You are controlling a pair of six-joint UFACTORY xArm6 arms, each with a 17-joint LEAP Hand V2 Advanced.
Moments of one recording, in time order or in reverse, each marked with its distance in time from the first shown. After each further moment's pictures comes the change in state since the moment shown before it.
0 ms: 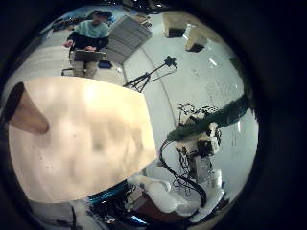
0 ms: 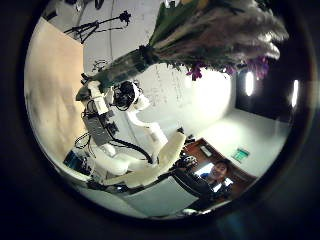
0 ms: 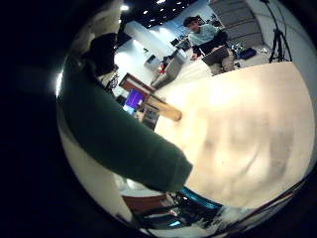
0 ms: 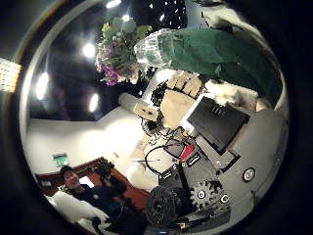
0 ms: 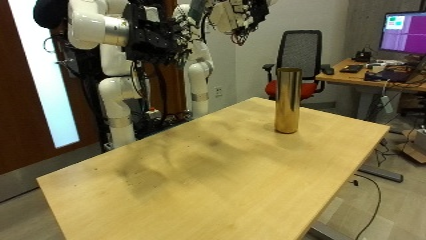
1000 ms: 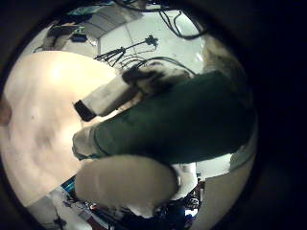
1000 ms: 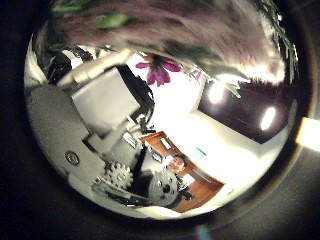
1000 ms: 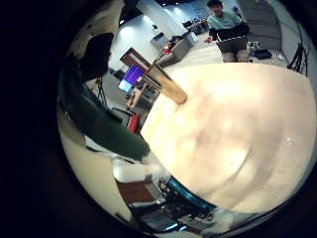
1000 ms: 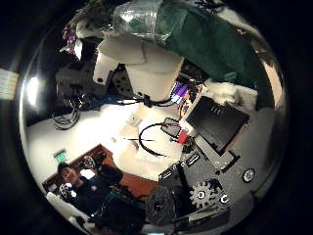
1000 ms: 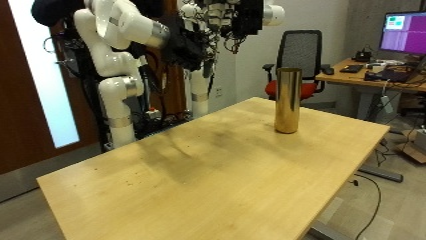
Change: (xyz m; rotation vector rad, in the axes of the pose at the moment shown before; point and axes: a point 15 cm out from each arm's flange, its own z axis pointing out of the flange) left arm 0.018 0.020 0.022 -0.191 0.273 -0.149; right arm 0.013 0.024 0.082 -0.155 0.057 -0.019
